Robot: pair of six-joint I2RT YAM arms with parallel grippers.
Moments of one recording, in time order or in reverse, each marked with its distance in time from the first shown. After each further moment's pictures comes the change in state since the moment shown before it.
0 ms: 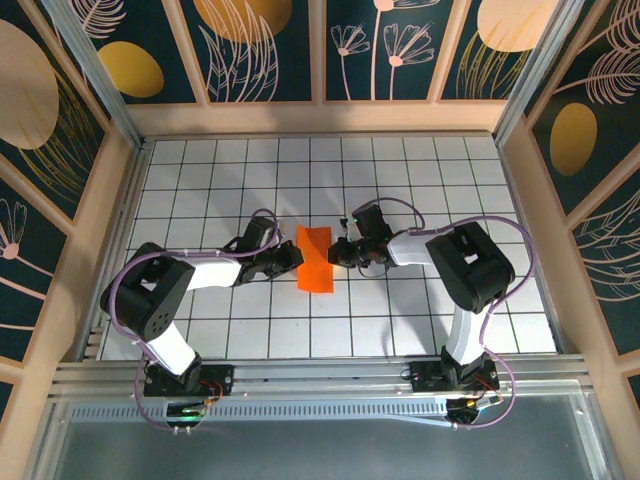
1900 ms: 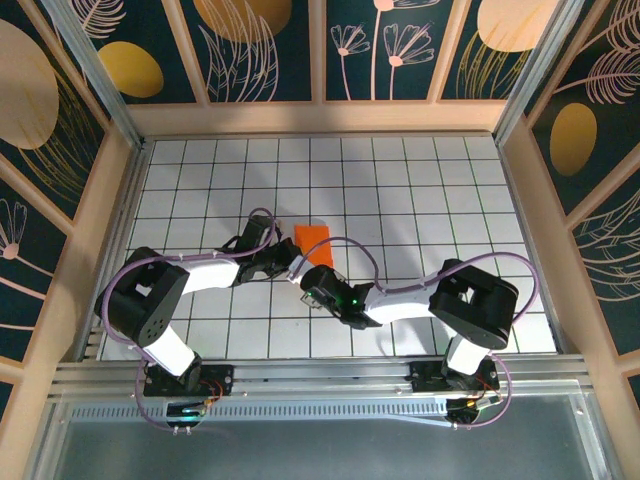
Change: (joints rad) left arm -0.006 -0.037 0.005 -0.035 -0.013 -0.066; right arm 0.591 -0.159 -0.138 0.153 0.945 -0.705
